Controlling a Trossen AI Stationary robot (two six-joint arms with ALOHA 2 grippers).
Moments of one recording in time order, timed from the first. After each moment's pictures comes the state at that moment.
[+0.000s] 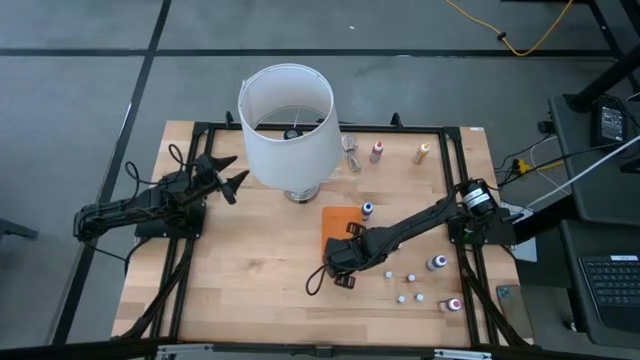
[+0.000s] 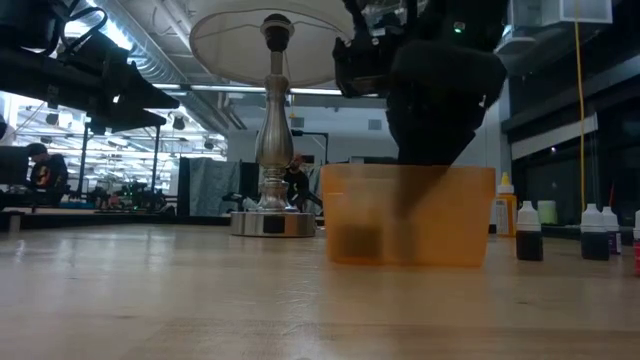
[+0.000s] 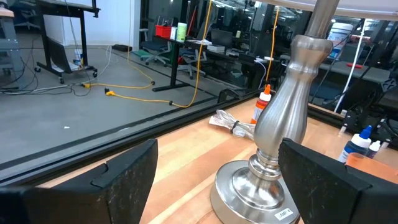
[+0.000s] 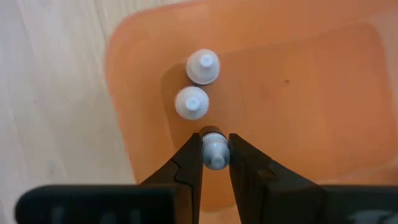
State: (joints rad) left arm 0.25 0.00 0.07 -0.13 -0.45 -0.22; right arm 0.37 2.00 1.41 -0.72 0.21 0.57
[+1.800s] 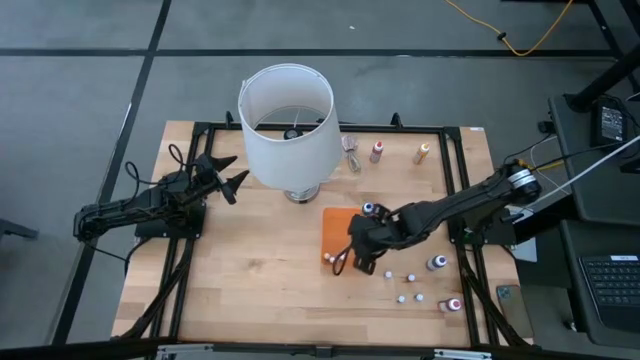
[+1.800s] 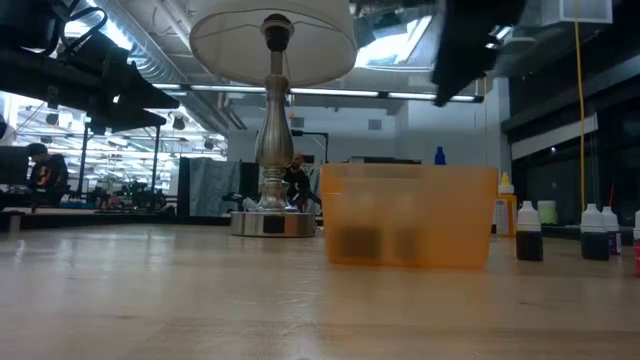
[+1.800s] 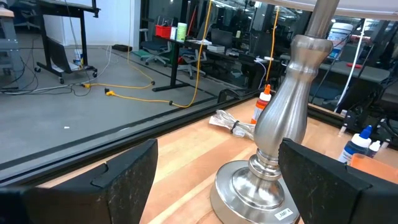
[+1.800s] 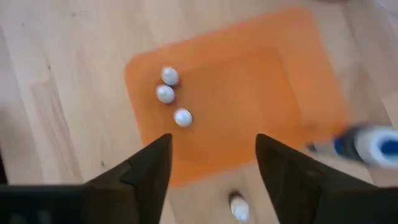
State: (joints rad) left arm 0.25 0.00 0.07 -0.13 -0.45 -0.22; right arm 0.36 1.62 1.32 -0.87 0.24 0.69
